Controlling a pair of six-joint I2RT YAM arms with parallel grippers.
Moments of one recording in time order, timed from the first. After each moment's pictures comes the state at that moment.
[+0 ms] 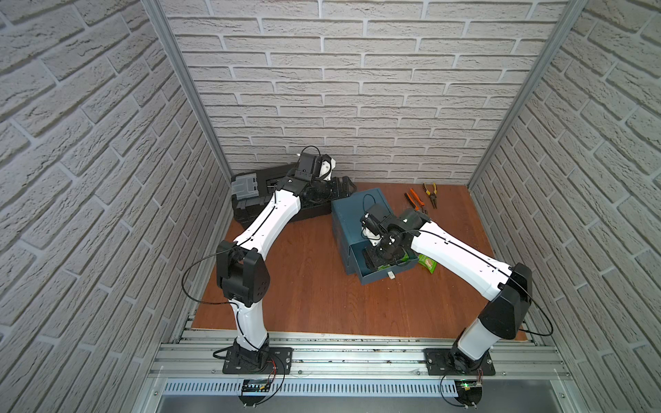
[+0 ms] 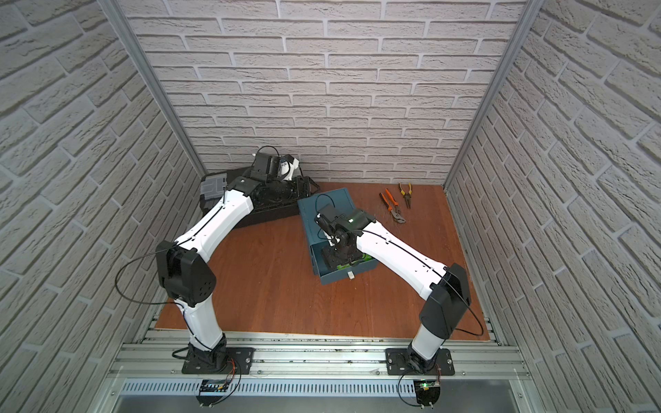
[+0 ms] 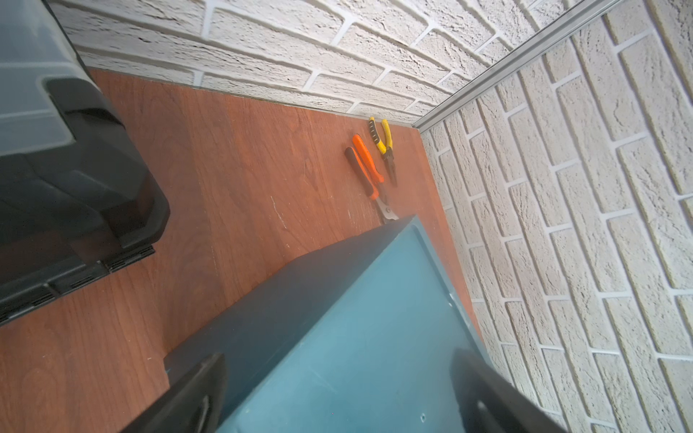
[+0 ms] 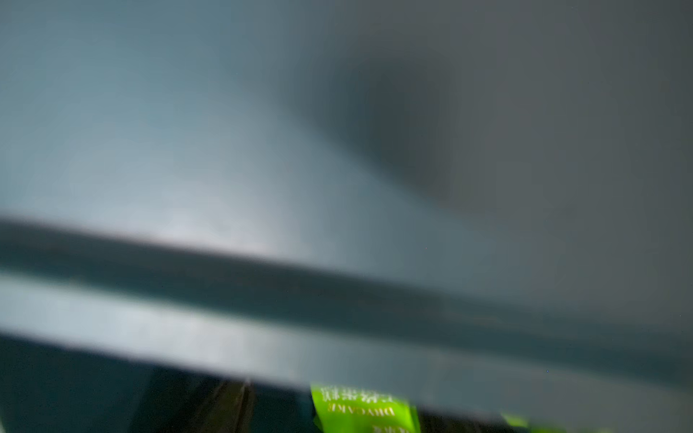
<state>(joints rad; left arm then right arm) -0.41 1.87 1.84 -0.63 0.45 -0.46 0.73 1.68 1.61 -1.30 0.04 0.34</state>
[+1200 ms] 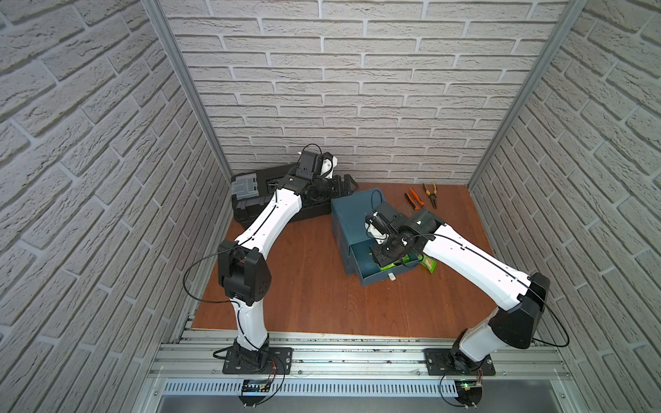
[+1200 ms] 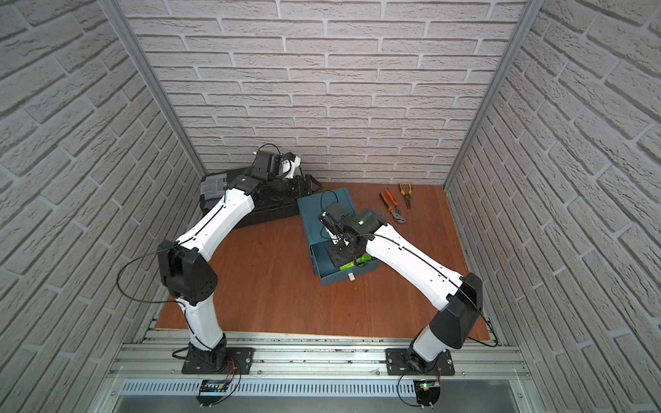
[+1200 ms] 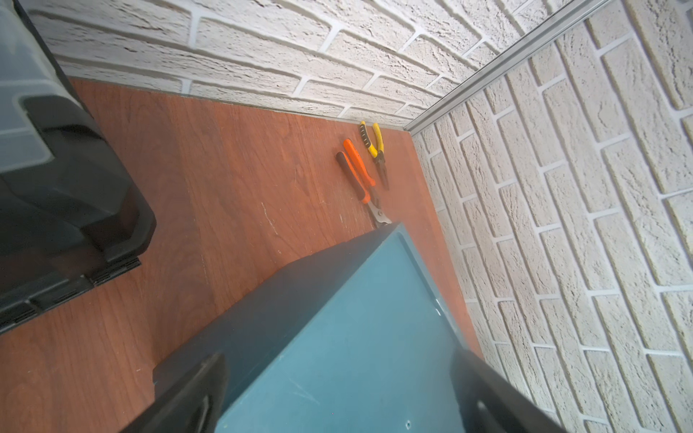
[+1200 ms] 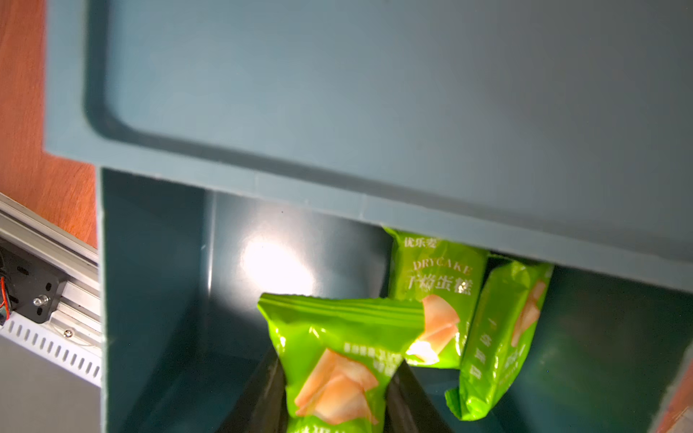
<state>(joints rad) -0.41 1.89 1.88 -0.63 0.46 -0.46 0.74 1.59 1.62 -1.31 0.09 0.29</state>
